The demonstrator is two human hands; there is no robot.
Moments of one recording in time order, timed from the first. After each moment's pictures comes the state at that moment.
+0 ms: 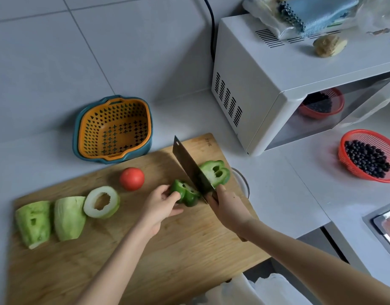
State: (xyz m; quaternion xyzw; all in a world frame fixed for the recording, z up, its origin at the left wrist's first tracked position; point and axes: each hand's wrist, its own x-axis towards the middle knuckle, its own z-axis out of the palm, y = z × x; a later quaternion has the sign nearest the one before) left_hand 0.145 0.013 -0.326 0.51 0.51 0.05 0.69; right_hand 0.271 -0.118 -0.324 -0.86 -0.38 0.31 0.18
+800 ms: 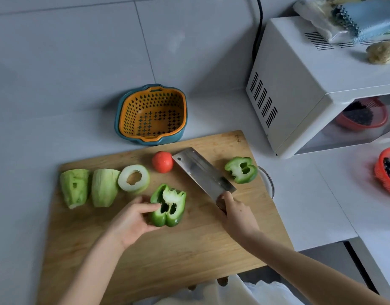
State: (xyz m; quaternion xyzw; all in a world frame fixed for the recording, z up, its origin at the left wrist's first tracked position) left_hand 0.024 0.025 -0.309 0.29 0.51 0.11 0.81; right_hand 0.221 -0.123 -0.342 -0.85 -0.45 0.26 0.14
